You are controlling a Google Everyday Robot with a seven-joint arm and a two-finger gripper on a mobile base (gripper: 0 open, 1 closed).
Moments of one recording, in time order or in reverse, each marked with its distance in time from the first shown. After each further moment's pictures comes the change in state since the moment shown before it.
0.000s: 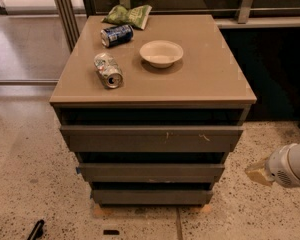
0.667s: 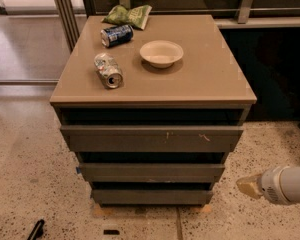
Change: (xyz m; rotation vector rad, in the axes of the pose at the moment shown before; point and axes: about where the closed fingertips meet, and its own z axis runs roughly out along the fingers) arm 0.026 0.005 0.066 -0.044 -0.120 0.156
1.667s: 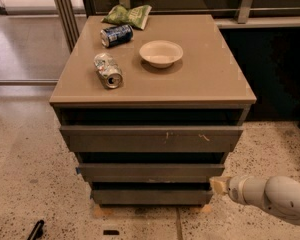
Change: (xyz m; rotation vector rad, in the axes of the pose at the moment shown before) arm 0.000 -0.019 0.143 -0.024 -0.226 0.198
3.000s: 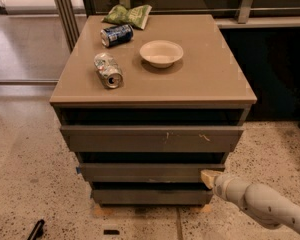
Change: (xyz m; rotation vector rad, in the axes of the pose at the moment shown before) arm -0.015 -0.015 0.058 0.099 -0.172 0.058
